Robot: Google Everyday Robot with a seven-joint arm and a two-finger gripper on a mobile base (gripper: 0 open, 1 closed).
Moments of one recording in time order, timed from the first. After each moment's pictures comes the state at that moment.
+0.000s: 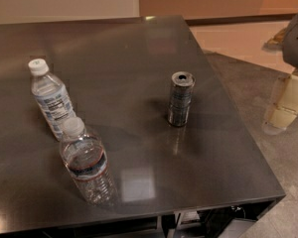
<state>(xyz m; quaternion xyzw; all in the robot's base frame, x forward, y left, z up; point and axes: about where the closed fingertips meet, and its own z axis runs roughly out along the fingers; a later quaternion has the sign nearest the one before) 0.438 -0.217 0.976 -0.60 0.78 -0.03 0.16</state>
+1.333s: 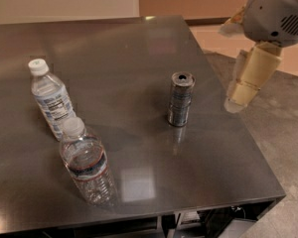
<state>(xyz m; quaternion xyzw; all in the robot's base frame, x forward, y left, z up) 0.458 -0.141 1.003 -0.65 0.73 0.05 0.20</state>
